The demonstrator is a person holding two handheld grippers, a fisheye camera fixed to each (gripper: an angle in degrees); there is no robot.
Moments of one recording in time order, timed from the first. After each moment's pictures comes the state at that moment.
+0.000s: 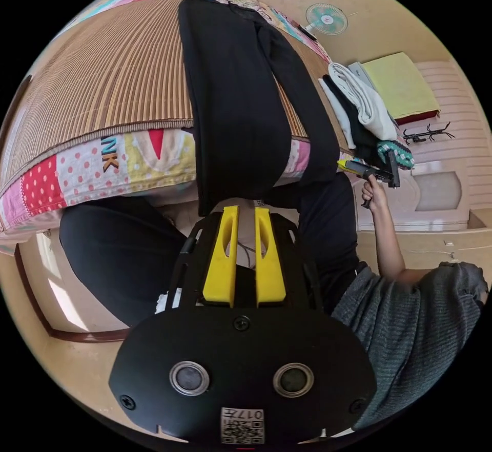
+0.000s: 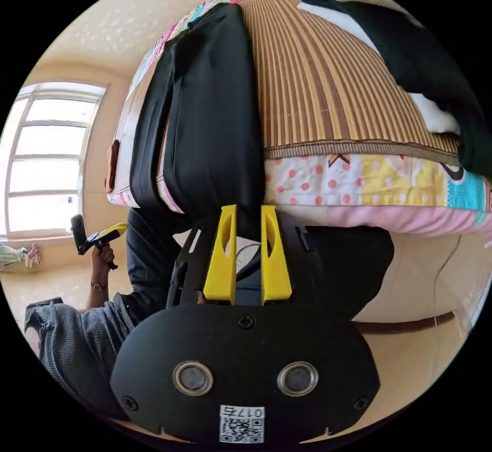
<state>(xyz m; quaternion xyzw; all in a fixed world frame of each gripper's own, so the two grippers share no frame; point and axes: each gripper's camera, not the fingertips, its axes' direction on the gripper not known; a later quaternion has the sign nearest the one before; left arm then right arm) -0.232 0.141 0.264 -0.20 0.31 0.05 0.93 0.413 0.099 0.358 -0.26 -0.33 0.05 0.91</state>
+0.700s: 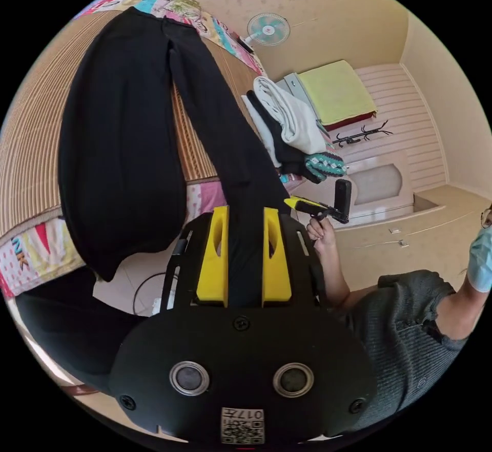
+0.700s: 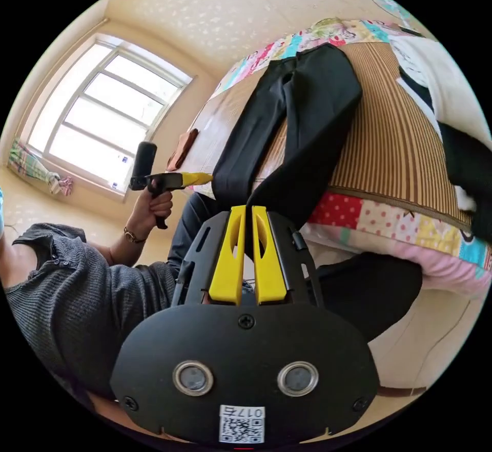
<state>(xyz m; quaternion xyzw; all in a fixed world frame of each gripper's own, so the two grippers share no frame) -0.137 0.088 0.241 -0.17 0.48 0.09 0.86 0.296 0.095 0.201 -0.14 -0.40 -0.12 0.90</state>
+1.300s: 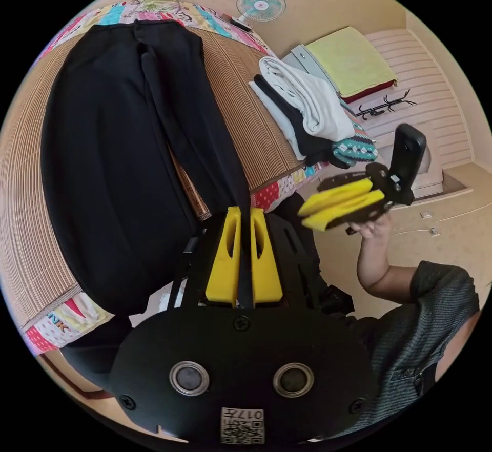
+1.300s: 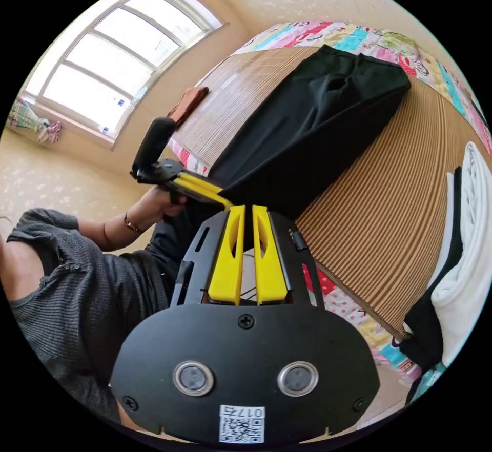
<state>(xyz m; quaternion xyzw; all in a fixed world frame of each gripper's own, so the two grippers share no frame) -0.120 0.076 0.278 -0.21 0.40 0.13 0.88 0.243 -0.070 0.247 -0.19 -0.29 -0.19 0.92</state>
